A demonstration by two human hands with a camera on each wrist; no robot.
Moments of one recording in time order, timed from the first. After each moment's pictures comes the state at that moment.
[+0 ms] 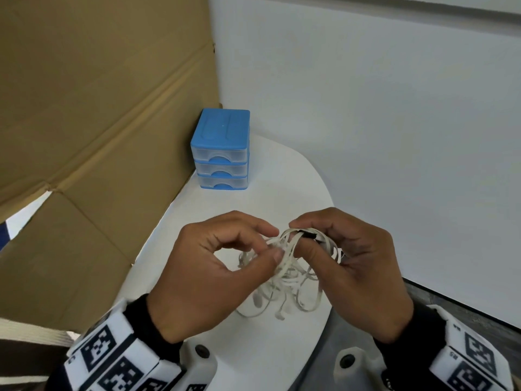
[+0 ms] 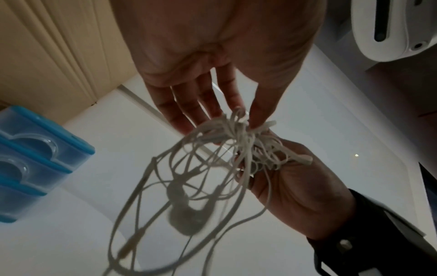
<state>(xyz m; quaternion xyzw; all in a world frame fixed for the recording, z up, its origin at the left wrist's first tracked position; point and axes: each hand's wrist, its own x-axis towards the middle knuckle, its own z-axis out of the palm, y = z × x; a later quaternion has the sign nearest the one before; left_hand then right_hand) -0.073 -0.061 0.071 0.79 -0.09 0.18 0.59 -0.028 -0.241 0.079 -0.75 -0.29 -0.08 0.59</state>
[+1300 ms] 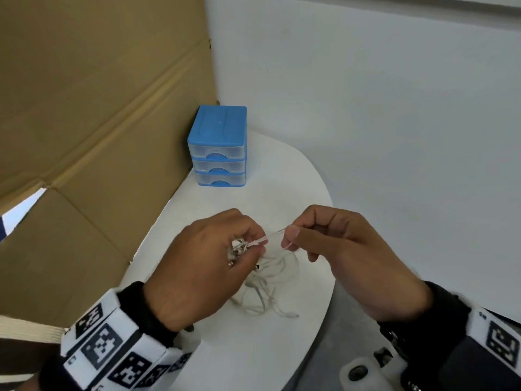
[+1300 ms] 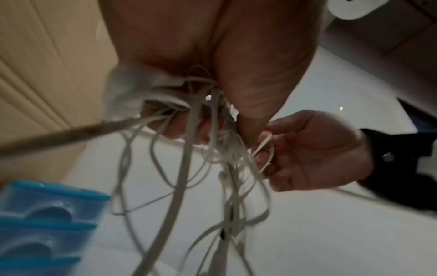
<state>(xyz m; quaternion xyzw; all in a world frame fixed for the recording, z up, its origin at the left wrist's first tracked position) -0.067 -0.047 0.069 0.93 -0.10 0.11 0.34 -0.018 -0.244 0.092 -0.72 -0.16 0.19 0.64</state>
